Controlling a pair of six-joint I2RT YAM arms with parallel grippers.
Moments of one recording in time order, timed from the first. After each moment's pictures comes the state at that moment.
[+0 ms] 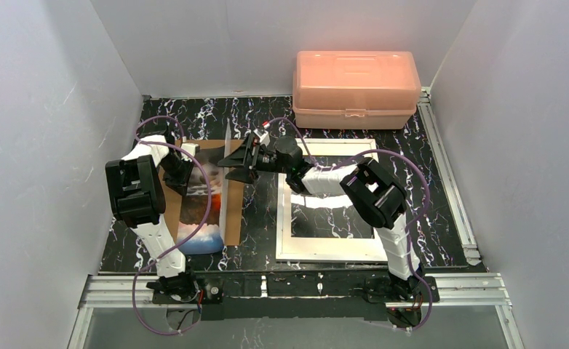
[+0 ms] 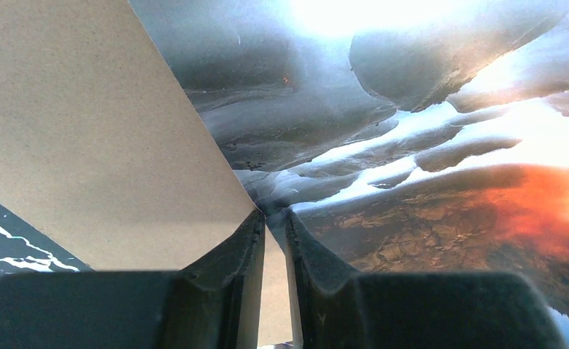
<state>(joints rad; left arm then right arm) 0.17 1.91 1.31 -0.91 0.11 0.46 0.86 2.13 1.32 0.88 -0.59 1.45</state>
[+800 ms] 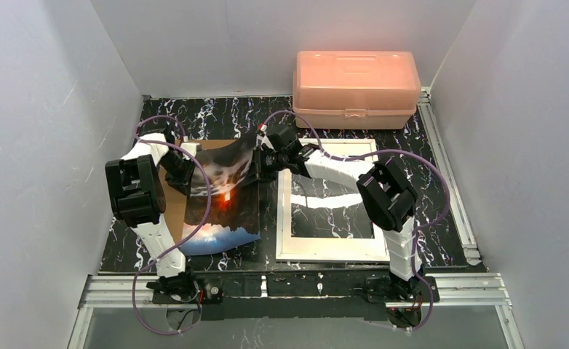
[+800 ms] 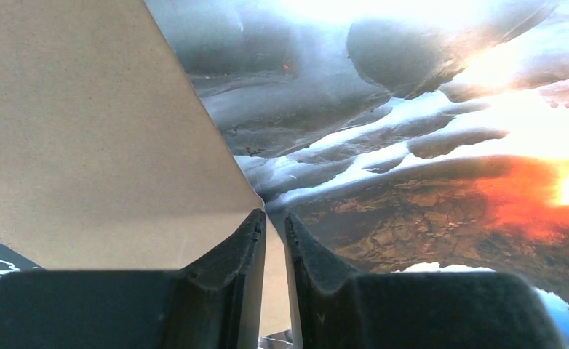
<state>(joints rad) 0.18 1.91 1.32 -0.96 0.18 0.46 0.83 2.05 1.50 -0.12 -0.53 0.85</state>
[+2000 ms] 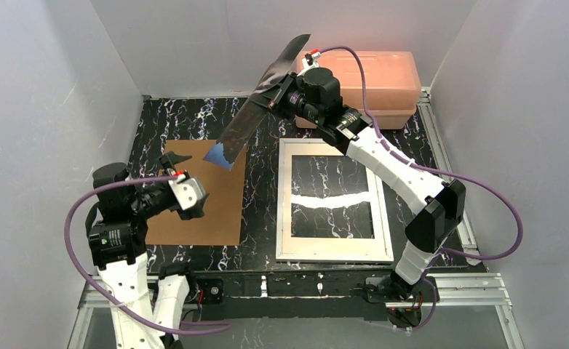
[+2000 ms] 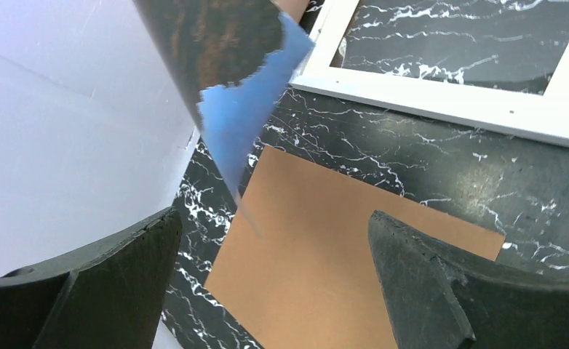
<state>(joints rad) 0.21 0.70 1.19 -1.02 0.95 1.08 0.77 1.72 1.78 -0.20 -0.09 1.06</state>
